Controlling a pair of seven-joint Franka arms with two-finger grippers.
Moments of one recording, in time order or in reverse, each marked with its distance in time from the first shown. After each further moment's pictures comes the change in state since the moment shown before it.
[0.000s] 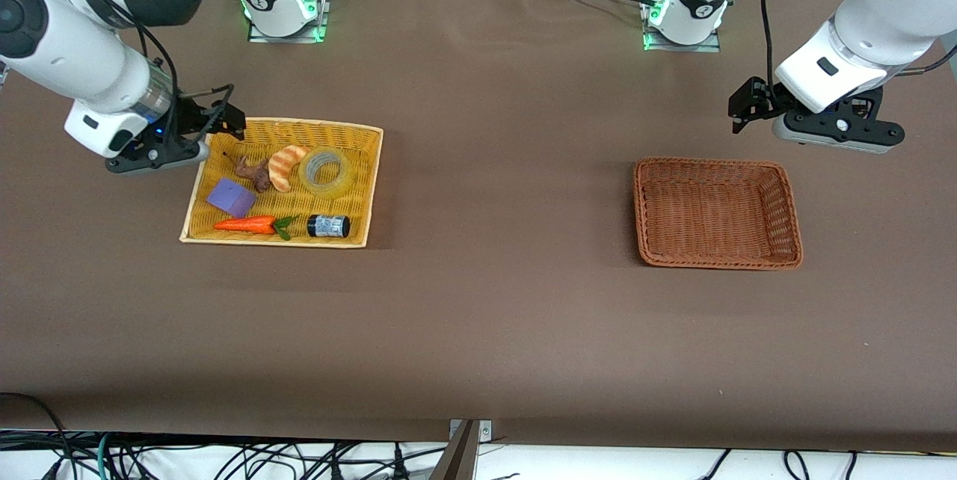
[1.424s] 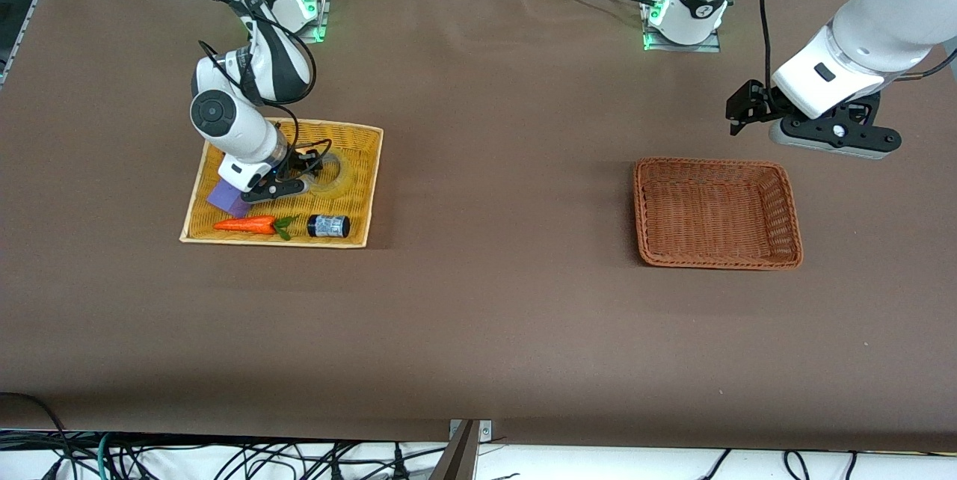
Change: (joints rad) left arm -0.006 0.032 -0.002 0.046 0.000 -0.032 -0.001; right arm 0.002 0.260 0.082 -0.387 0.000 0.648 0.088
